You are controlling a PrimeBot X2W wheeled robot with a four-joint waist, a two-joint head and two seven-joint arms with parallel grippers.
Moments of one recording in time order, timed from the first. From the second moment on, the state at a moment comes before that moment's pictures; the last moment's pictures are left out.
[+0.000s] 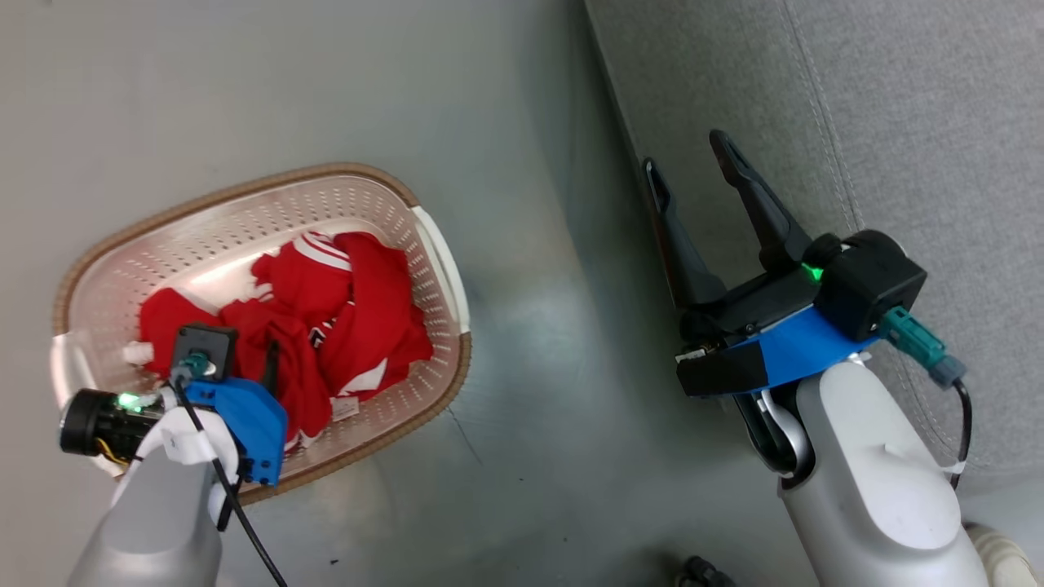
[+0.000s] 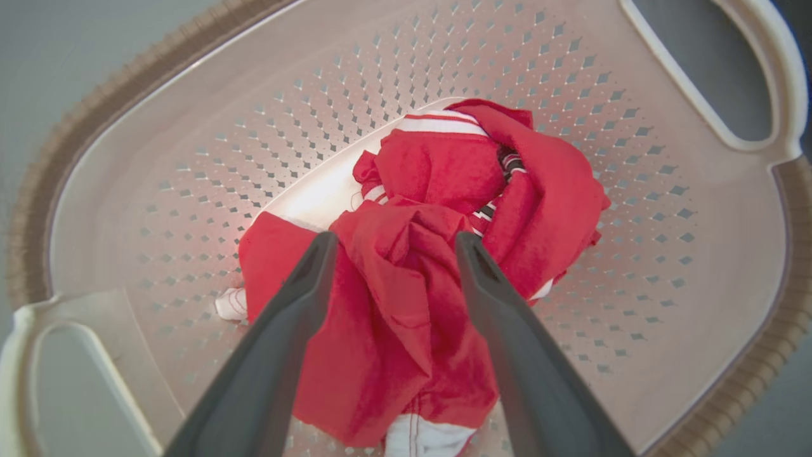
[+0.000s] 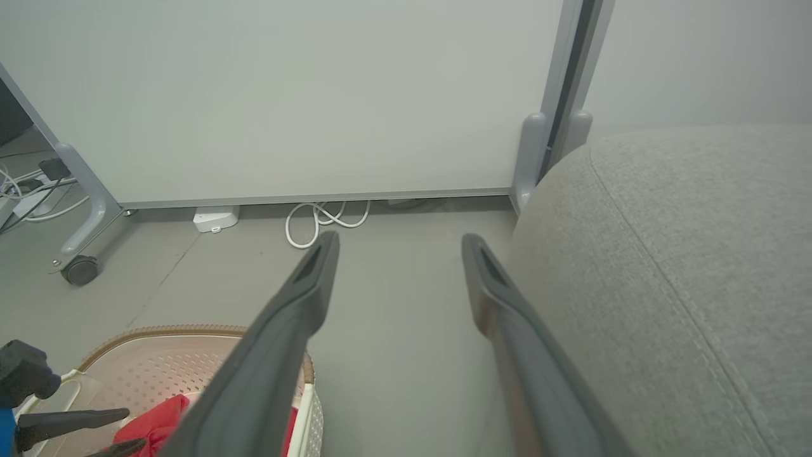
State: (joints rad) left arm -0.57 0.23 -0.22 0.97 -0.08 -0.11 -0.10; right arm -0.51 -0.05 0.26 0.23 0.21 0.13 -0.26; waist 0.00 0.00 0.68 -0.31
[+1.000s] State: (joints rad) left arm -0.75 0.32 -0.23 1.17 -0.11 -0.06 -0.02; right arm -0.55 -0.05 0.29 0.14 0.27 0.13 -0.26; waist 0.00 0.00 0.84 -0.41
